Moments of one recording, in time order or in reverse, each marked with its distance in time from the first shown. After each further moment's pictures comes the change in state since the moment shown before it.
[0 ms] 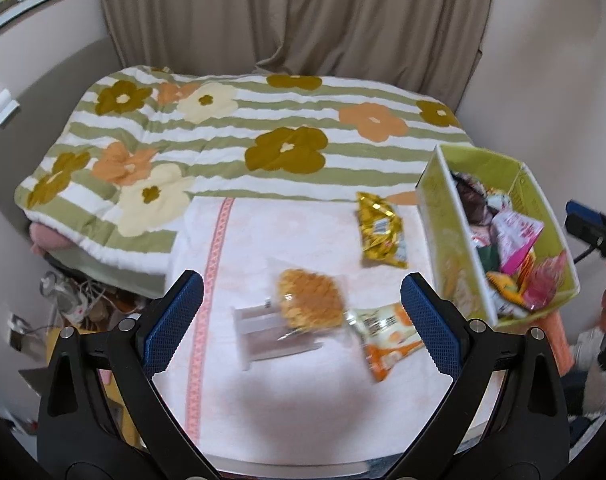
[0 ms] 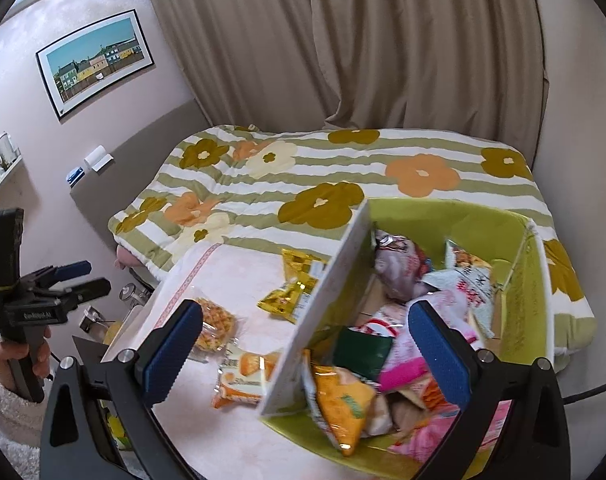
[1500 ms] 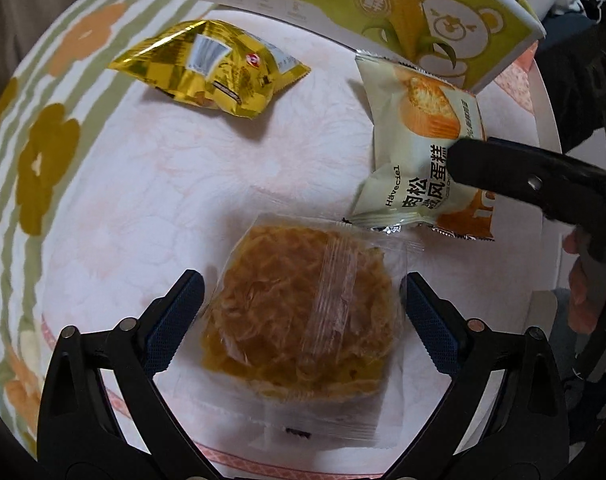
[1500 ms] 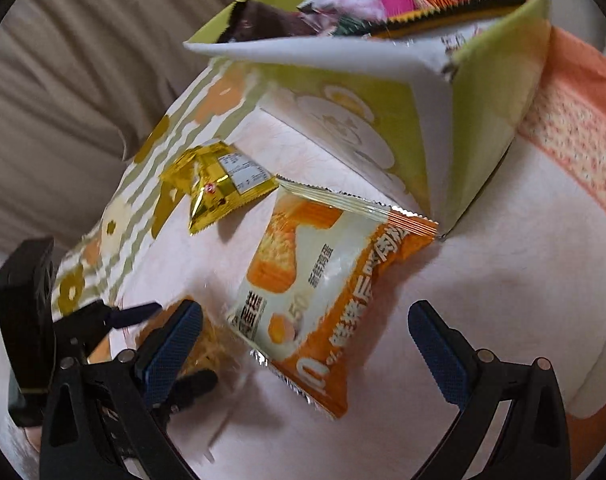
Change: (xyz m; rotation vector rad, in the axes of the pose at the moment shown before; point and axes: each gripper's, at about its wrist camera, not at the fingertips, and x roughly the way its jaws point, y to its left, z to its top) left arm 0.224 -0.046 -0.026 1.043 0.513 -0.561; right arm 0.145 0.074 -0.145 0.988 -0.003 -0.449
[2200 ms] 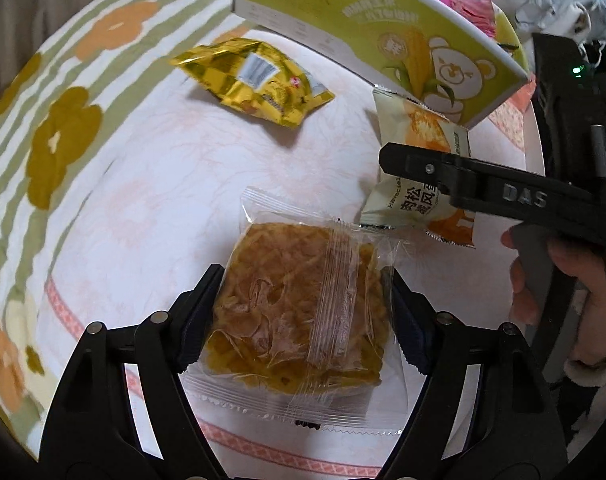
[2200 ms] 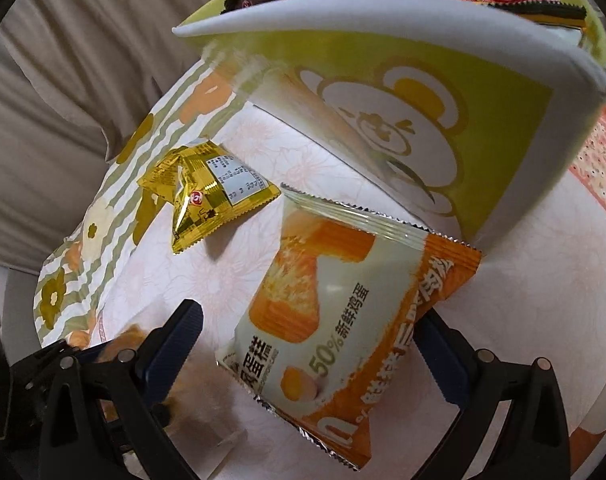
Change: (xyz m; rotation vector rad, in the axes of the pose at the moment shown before) left arm -0.037 0.018 -0.025 -0.130 -0.093 -0.007; right arm 0.029 0.019 0.009 -0.024 0.006 -0.072
